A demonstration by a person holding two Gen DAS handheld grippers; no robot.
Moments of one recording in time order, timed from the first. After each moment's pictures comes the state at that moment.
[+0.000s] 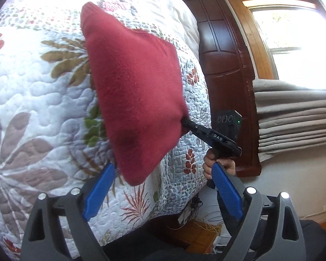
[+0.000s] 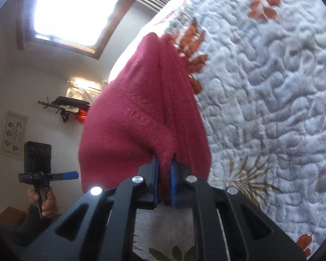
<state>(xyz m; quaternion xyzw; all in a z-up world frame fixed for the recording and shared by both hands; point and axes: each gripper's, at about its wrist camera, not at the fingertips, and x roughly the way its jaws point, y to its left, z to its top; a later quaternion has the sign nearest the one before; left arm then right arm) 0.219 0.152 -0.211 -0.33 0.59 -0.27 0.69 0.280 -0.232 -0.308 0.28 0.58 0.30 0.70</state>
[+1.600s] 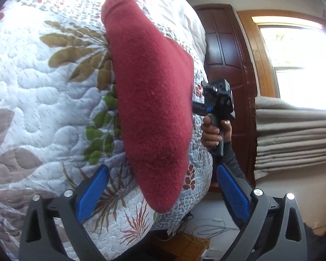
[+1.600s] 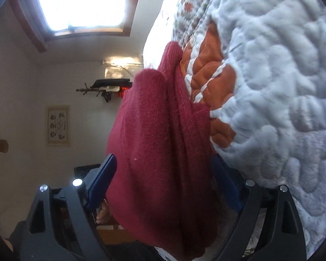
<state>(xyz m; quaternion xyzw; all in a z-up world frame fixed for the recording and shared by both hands) 0.242 0.135 -0.265 -0.39 0.57 -0.25 0.67 0.459 -0.210 -0.335 0.35 0.61 0.46 0.54</state>
